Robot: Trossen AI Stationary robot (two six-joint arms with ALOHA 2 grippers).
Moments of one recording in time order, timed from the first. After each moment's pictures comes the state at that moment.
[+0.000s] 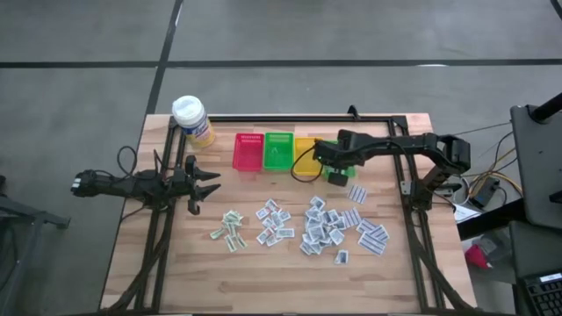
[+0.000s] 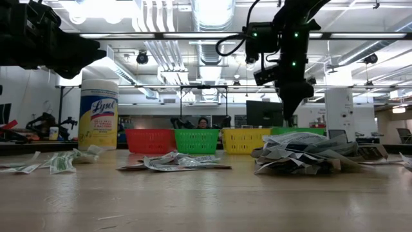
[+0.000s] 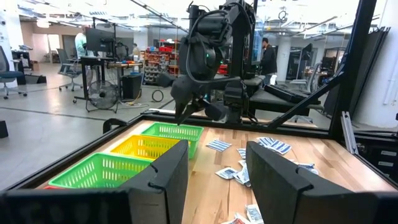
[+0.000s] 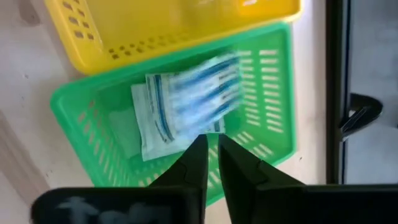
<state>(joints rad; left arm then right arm) -0.15 0.02 0.01 0.09 -0.32 -0.03 -0.26 1.64 1.14 -0.94 0.41 -0.03</state>
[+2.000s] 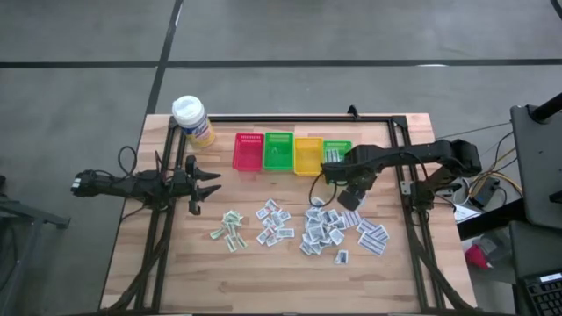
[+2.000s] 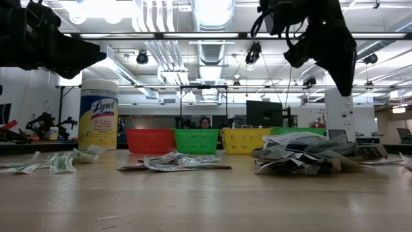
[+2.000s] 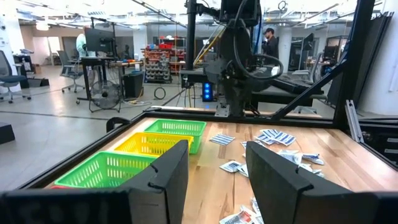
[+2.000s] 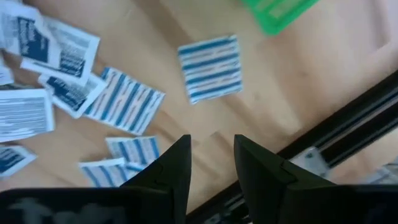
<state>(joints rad) -0.15 0.02 0.01 0.06 -0.32 0.01 -0.04 1.56 1.22 -1.42 0.00 0.69</state>
